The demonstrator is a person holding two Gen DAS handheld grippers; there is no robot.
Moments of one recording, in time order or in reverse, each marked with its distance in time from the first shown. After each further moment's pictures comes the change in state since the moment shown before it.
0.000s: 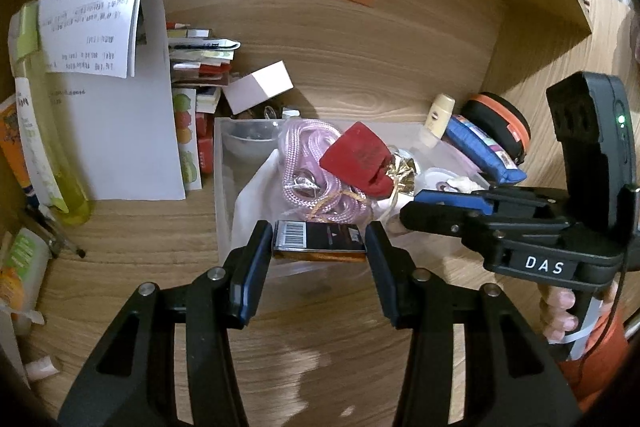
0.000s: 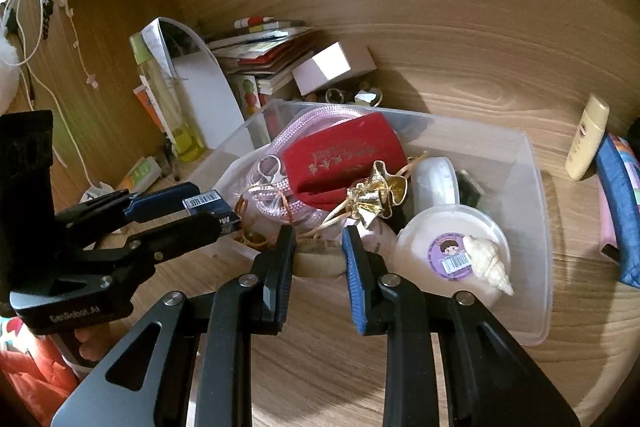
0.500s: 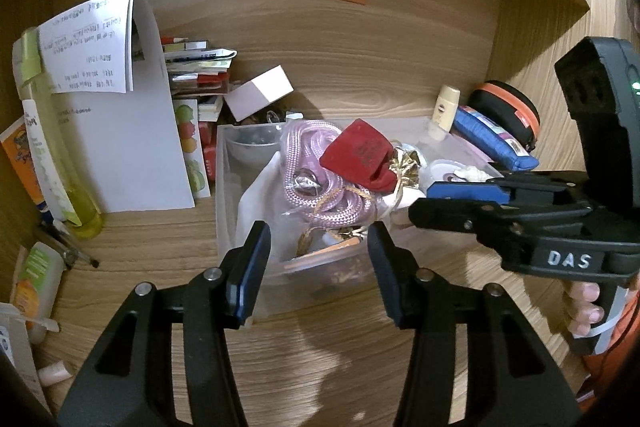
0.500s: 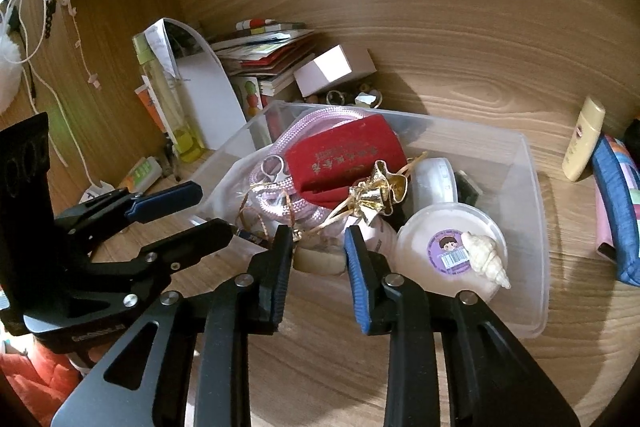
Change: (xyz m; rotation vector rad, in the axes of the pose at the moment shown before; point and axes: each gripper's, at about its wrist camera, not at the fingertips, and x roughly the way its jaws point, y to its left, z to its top) left arm 0.001 -0.010 -0.004 0.060 -0.016 0.062; right arm -0.007 0.008 -0.001 -0.010 0.002 -0.009
